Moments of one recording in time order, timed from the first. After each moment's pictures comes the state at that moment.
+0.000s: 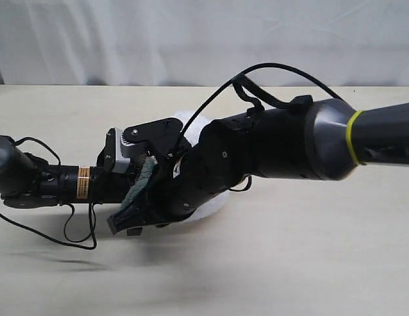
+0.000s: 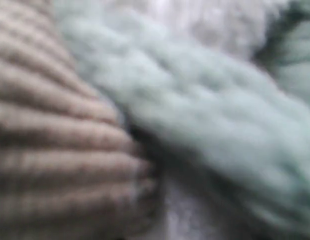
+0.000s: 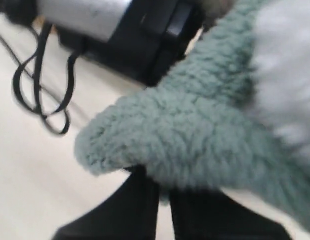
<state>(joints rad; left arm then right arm) -0.21 2.29 -0.96 1.27 -1.19 -0.26 0.83 1.87 -1.18 0.29 0.44 -0.02</state>
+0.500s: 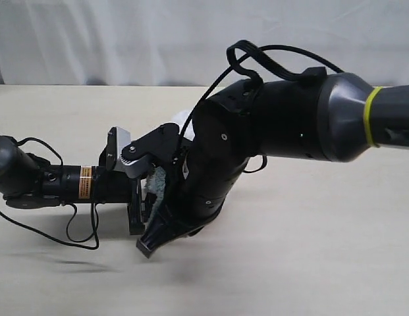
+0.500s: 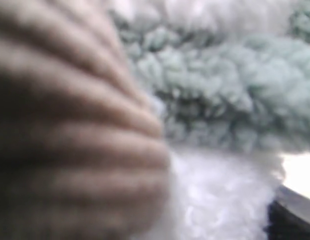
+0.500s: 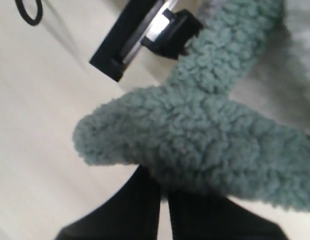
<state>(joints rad) -0.21 2.29 -0.96 1.26 -1.20 -0.27 0.83 1.83 -1.26 0.04 0.80 -0.02</state>
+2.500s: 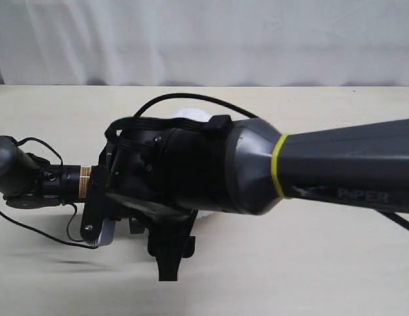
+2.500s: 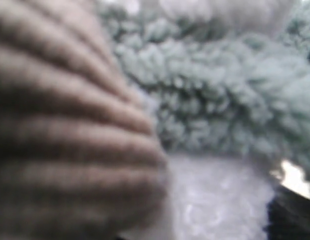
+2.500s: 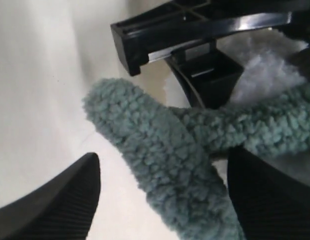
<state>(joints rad) -0.21 2.29 -0.96 1.26 -1.20 -0.28 1.04 1.95 -1.39 -0.52 0.96 -0.18</state>
